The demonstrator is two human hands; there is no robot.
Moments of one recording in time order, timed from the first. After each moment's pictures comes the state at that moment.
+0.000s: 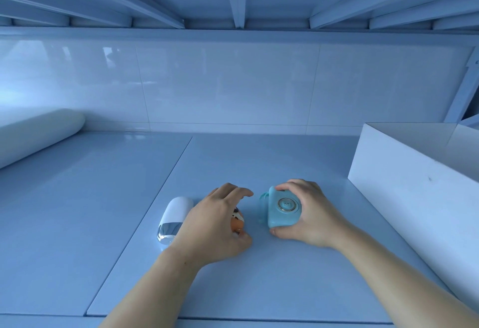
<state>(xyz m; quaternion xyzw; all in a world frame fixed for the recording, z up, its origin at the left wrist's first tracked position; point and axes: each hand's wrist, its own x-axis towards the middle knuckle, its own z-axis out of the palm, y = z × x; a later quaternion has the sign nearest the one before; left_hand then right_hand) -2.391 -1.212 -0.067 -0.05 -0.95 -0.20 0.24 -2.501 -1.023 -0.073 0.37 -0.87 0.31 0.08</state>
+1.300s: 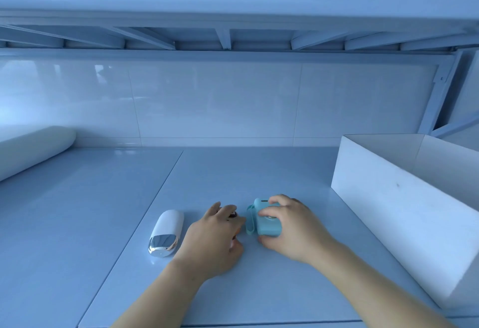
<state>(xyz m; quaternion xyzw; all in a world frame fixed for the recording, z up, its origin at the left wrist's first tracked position) -2.395 -1.198 -0.072 -0.03 -0.99 -0.05 0.16 -2.476 -1.026 -0.066 0.36 -0.91 0.20 0.12</state>
